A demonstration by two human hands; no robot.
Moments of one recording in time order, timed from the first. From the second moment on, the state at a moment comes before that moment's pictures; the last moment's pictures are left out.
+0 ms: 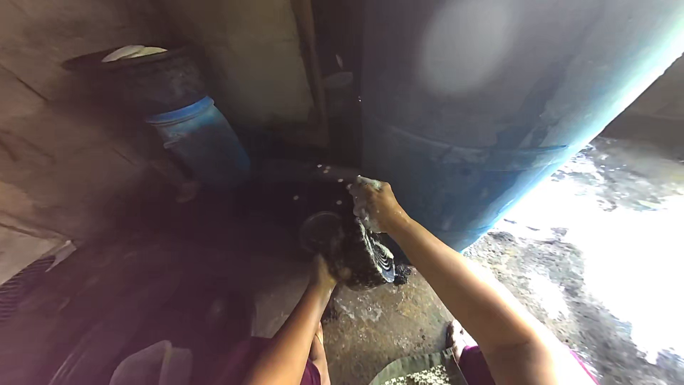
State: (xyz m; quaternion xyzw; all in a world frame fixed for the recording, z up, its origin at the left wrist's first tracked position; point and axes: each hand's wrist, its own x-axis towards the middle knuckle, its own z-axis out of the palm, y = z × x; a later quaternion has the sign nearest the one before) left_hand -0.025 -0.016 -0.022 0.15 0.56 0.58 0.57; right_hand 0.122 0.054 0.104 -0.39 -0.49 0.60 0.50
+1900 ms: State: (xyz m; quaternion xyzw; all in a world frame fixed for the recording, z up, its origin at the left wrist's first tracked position) left_hand -0.099 -0.005 -0.162 0.11 0.55 0.65 0.51; right_hand 0.234 0.097 -0.205 -0.61 -0.65 0.42 -0.17
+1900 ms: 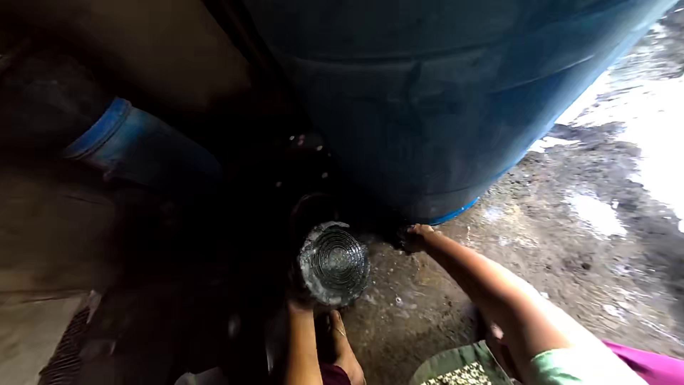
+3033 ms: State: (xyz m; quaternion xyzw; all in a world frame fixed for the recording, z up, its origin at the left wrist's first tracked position) left_hand -0.081 0.028 -0.168 0.03 0.65 0.61 0.46; right_hand 0.198 0.072 -0.323 -0.69 -0.57 0.44 -0.12
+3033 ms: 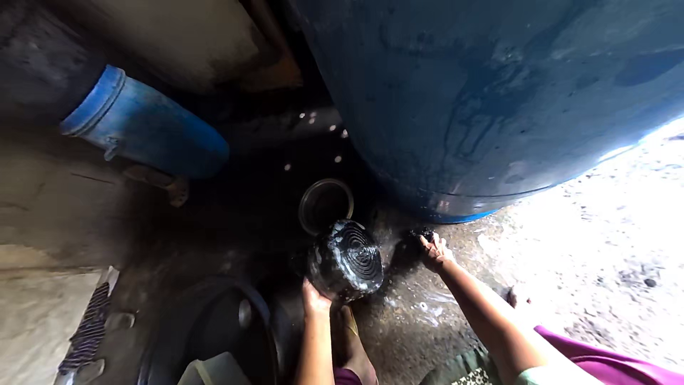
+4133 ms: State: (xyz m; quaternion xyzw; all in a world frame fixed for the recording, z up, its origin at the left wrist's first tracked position) left_hand -0.059 0.051 -0.112 0.15 0.66 0.59 0.44; right_hand 0.118 0.060 -0.146 -0.59 -0.52 0.58 0.22
